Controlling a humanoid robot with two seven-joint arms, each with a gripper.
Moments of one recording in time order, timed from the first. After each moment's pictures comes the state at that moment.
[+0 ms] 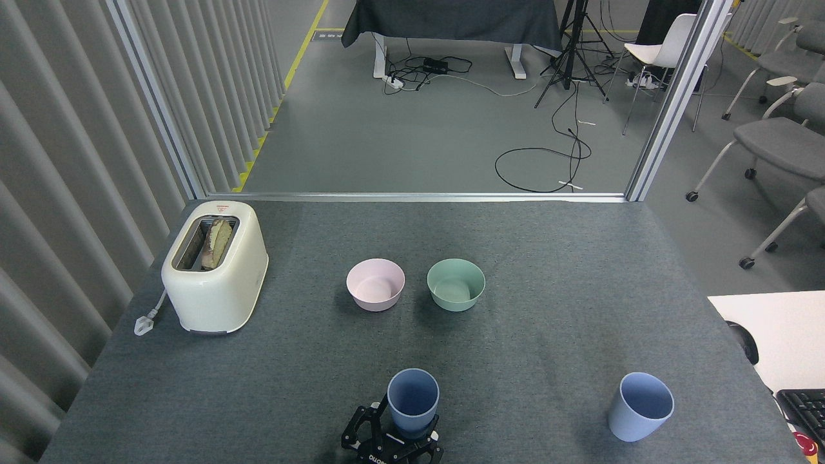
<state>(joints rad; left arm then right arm) -0.13 -0.05 -0.60 -1.03 -1.51 0.14 0.40 0.47 0.05 0.01 -1.51 1.54 -0.19 -0.48</state>
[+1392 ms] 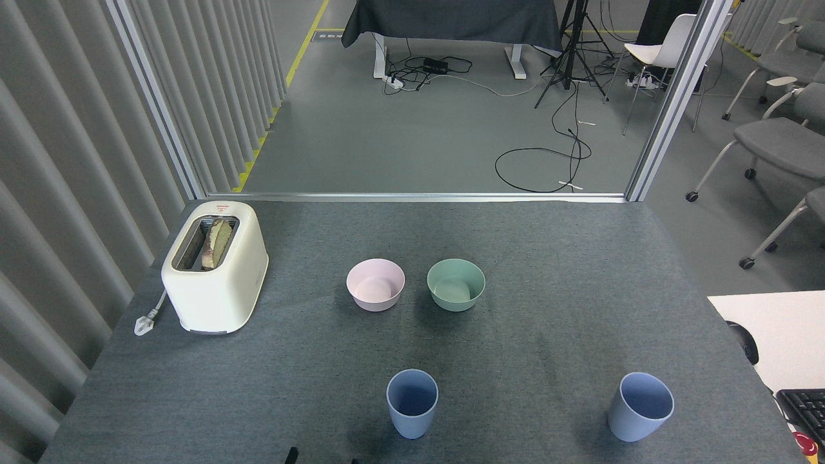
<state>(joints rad) 0.27 0.07 -0.37 -1.46 -1.42 0.13 0.40 0.45 0.04 -0.09 -1.46 1.54 -0.19 -0.46</state>
